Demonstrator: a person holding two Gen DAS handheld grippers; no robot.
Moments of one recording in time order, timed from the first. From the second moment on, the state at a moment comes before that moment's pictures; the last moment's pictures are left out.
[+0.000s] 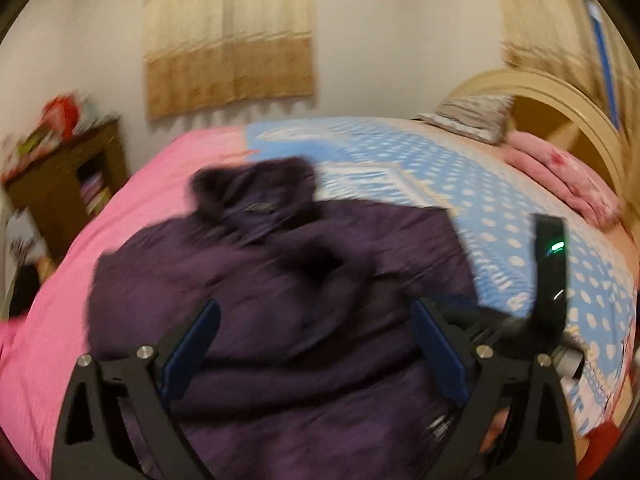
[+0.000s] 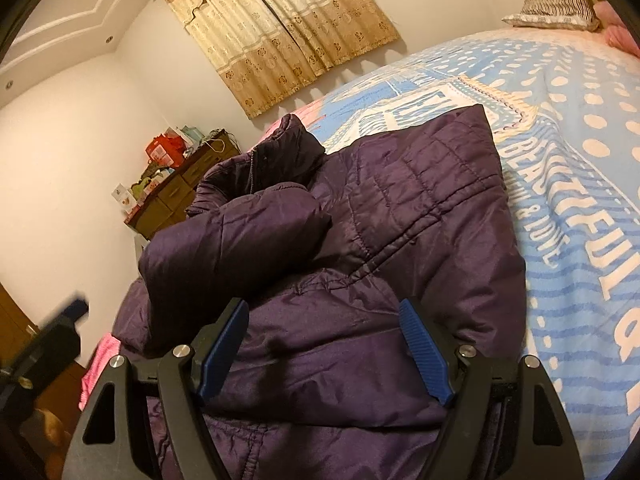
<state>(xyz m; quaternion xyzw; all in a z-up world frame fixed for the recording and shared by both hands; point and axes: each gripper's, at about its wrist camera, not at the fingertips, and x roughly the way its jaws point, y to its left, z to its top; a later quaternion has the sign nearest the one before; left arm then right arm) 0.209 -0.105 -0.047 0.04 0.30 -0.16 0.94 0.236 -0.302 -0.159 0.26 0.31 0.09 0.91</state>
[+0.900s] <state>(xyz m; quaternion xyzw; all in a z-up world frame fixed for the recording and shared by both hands) 0.300 0.015 -0.115 -0.03 0.39 0.15 0.91 0.283 -0.256 -0.116 0.08 0.37 -0.06 0.92</state>
